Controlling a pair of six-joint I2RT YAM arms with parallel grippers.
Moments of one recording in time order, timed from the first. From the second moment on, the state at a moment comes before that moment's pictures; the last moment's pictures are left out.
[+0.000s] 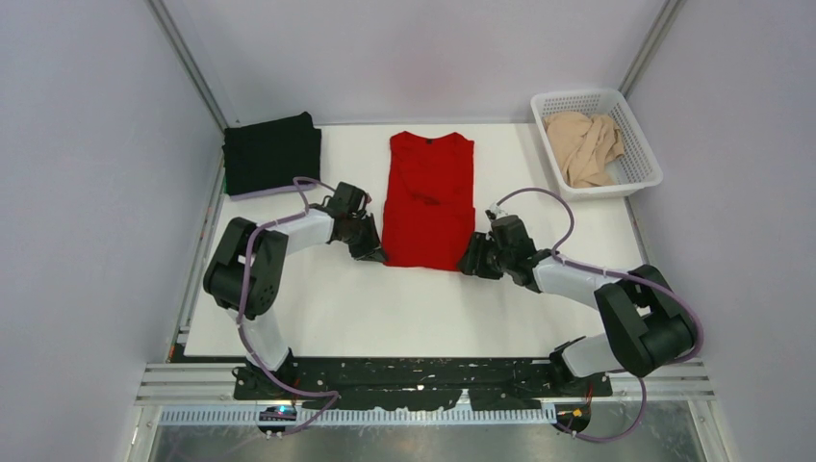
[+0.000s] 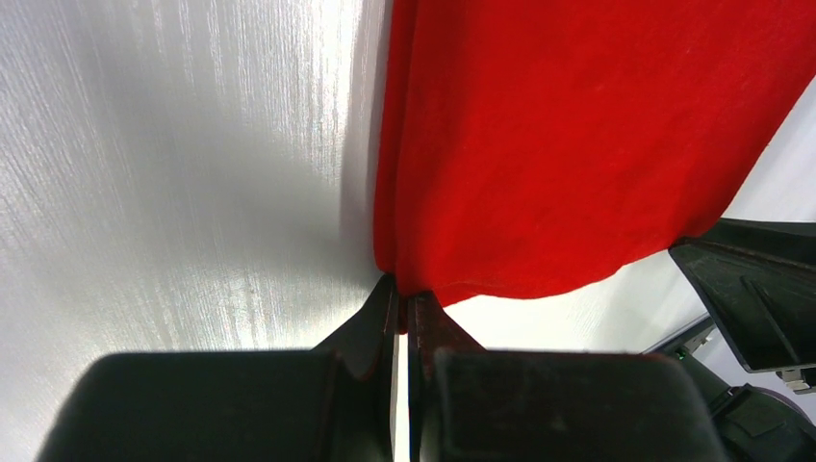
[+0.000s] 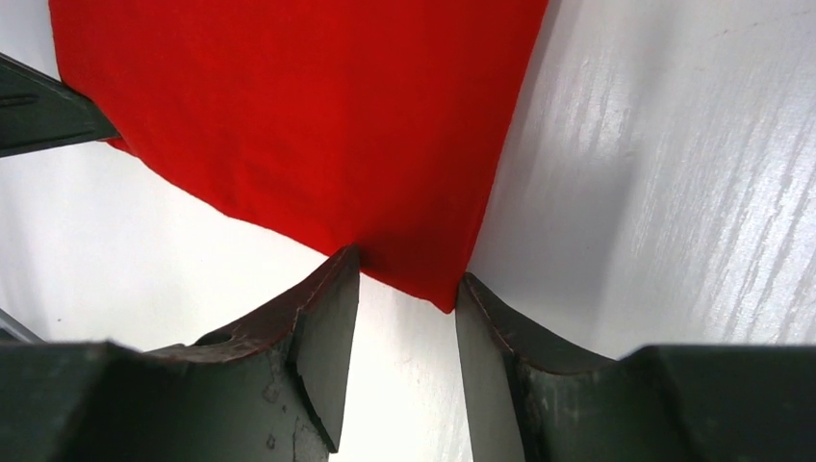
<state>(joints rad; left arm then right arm) -0.41 1.80 1.02 -0.33 0.36 -0.64 0.45 1.41 0.55 0.05 -0.19 0.59</state>
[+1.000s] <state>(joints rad) -0.64 0.80 0.51 -0.53 0.21 -0.71 0.65 0.67 0.29 -0.16 -0.50 0.61</state>
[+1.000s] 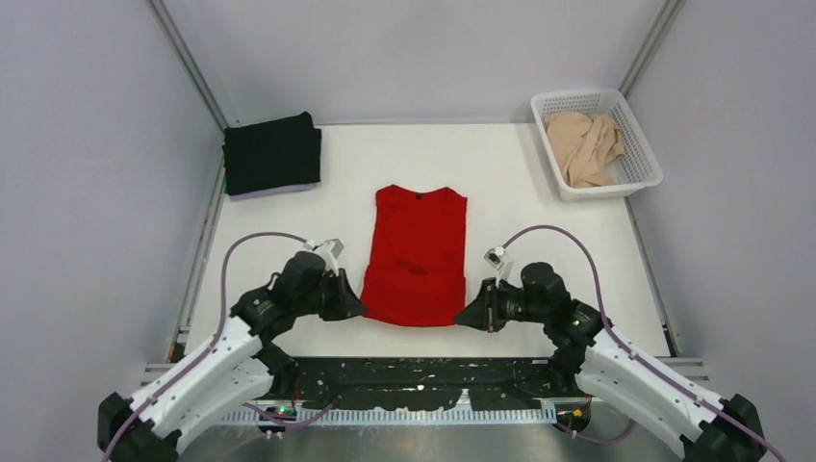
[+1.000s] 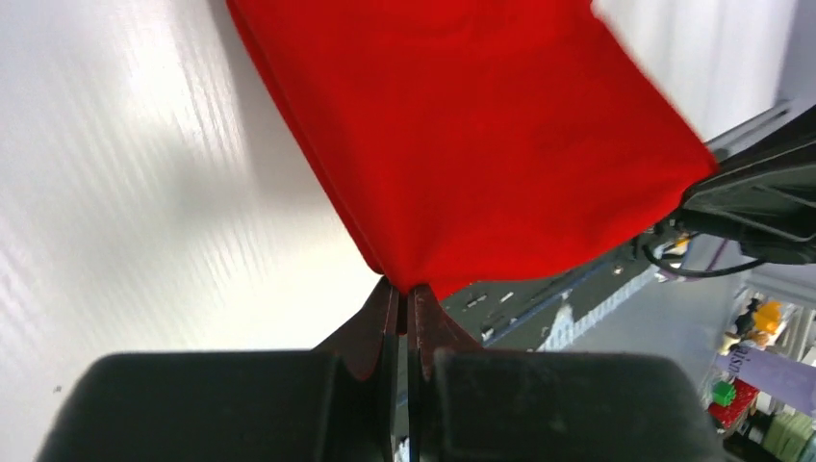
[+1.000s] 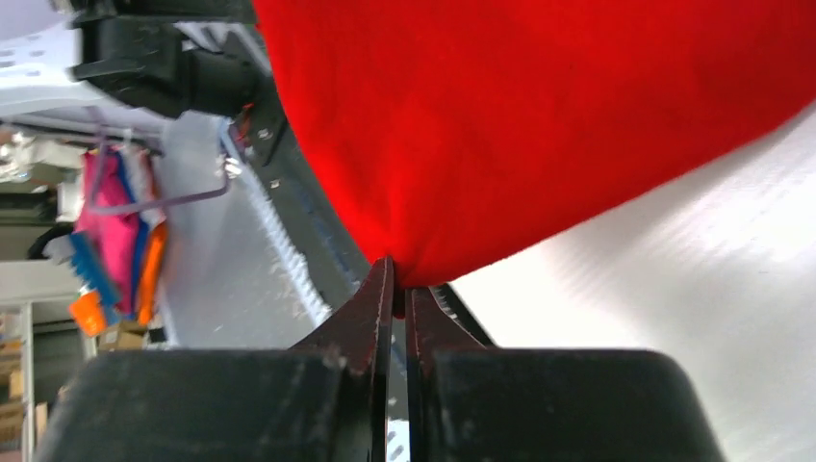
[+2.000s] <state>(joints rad) -0.44 1.01 0.85 -0.50 0.17 -0.67 0.33 0.83 0.50 -0.10 -0.55 0.60</state>
